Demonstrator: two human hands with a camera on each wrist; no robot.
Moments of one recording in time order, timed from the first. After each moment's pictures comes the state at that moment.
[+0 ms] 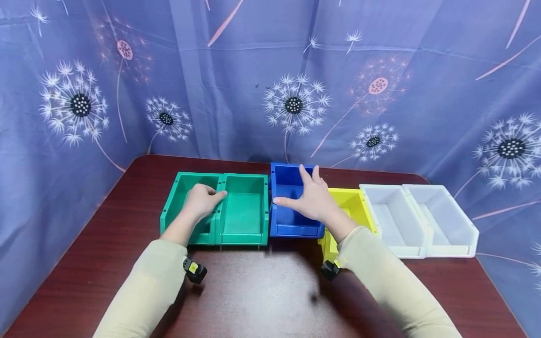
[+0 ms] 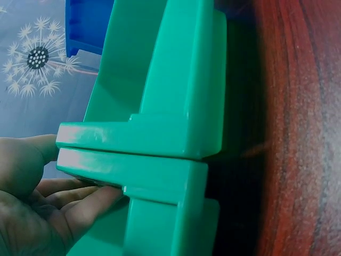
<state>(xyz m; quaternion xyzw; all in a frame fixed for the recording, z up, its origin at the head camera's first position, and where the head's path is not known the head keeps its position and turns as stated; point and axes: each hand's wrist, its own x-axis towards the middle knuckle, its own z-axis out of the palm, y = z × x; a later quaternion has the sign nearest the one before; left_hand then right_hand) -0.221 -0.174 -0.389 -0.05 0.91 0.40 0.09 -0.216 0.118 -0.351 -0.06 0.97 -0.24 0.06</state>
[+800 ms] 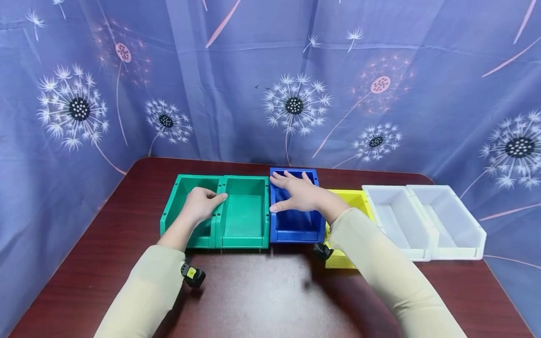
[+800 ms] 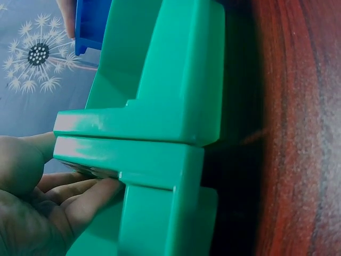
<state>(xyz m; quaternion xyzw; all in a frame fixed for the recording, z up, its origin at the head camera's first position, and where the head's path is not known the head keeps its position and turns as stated) -0.218 -0.178 -0.388 -0.05 0.90 0.43 0.10 -0.244 0.101 -0.335 -0.29 0.93 -0.16 0.18</state>
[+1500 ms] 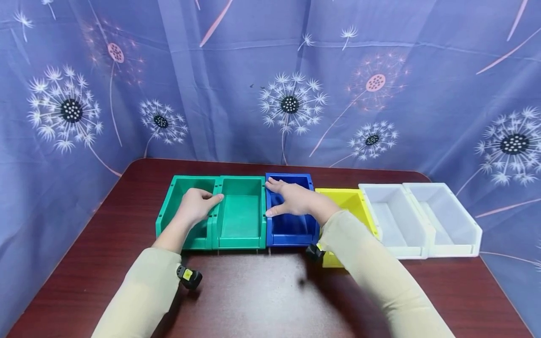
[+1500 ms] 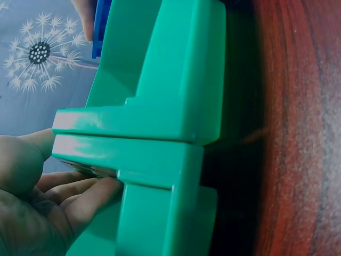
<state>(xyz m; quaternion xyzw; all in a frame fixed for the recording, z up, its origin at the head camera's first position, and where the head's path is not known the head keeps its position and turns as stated) -0.221 -0.179 -0.390 -0.05 0.90 0.43 0.11 -0.244 0.098 -0.350 -0.26 0.92 -0.18 0.23</state>
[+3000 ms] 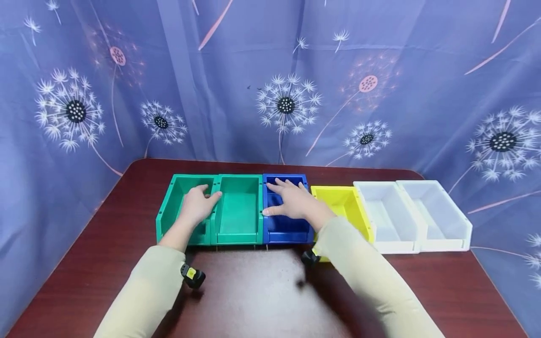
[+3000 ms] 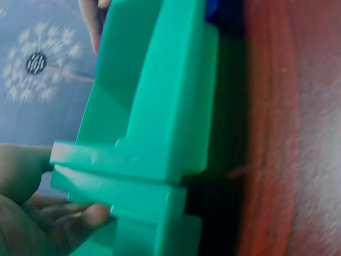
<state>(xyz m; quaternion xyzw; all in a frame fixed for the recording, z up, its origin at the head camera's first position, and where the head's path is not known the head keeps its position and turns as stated) -0.213 -0.166 -0.389 -0.05 0.92 0.38 0.04 -0.230 0.099 -0.367 -0.21 0.96 -0.12 0.15</state>
